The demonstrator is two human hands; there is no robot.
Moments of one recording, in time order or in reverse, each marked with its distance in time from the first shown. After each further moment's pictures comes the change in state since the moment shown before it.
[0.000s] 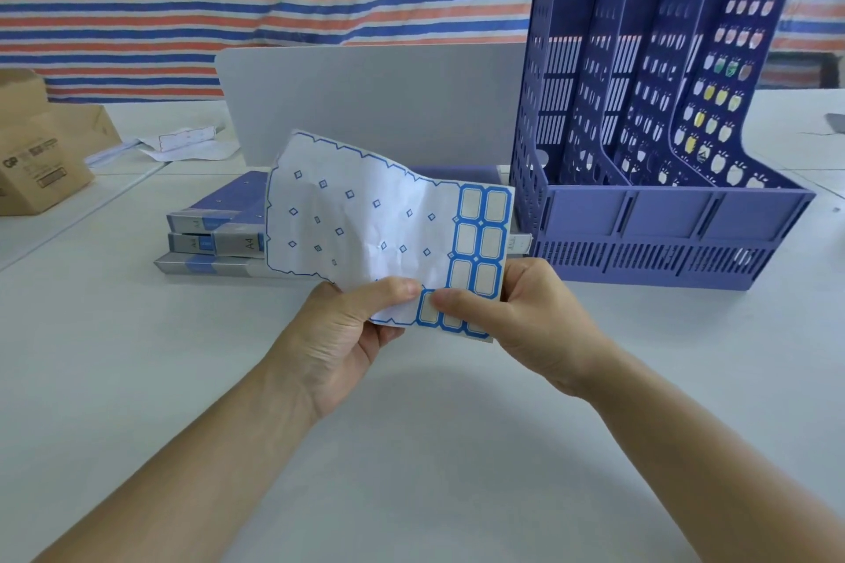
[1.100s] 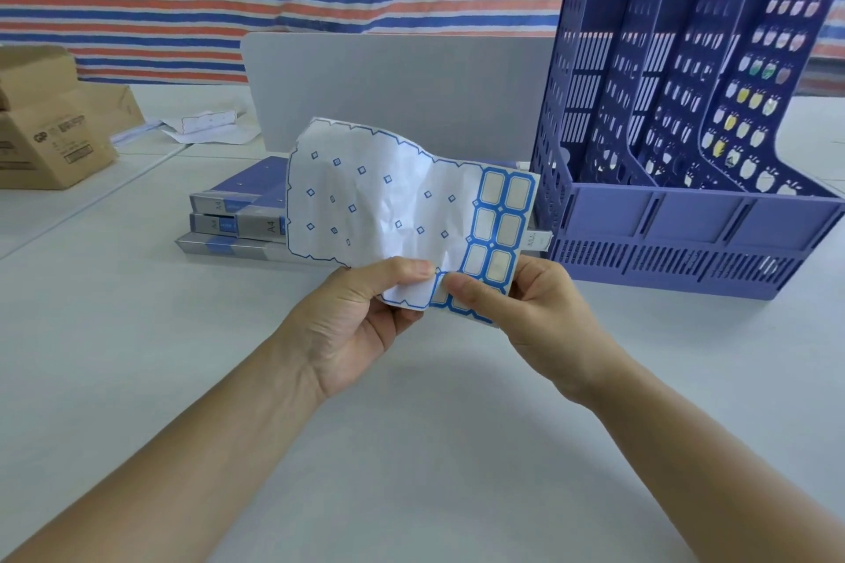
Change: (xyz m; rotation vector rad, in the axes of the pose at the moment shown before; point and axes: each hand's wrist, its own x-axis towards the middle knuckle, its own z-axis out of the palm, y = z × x) left_hand 0.003 0.006 -0.009 -0.143 0.003 -0.155; right_hand -0.001 0.005 0.009 0.109 -0.033 -0.085
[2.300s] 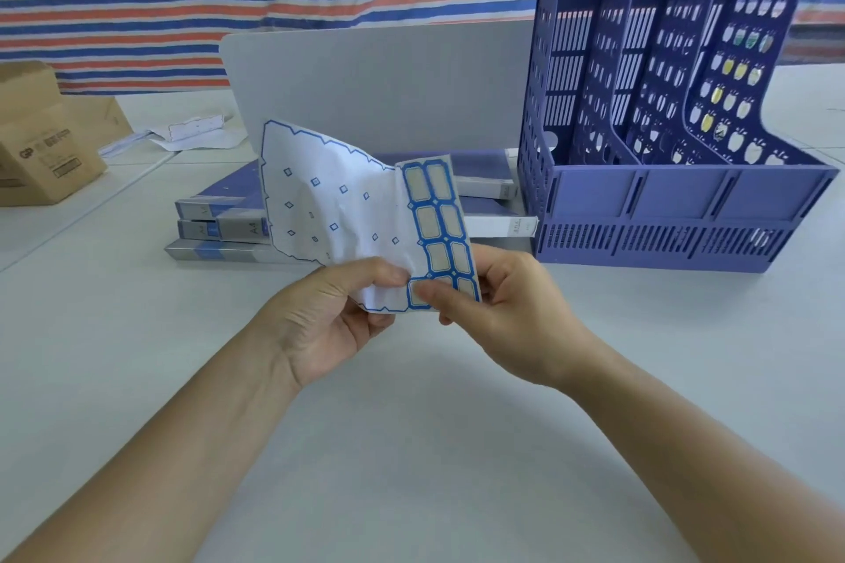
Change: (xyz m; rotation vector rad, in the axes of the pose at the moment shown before) left_hand -0.001 0.004 -0.002 0.135 0.100 -0.068; right_hand -0.006 -0.005 0.007 -0.321 0.004 -0.146
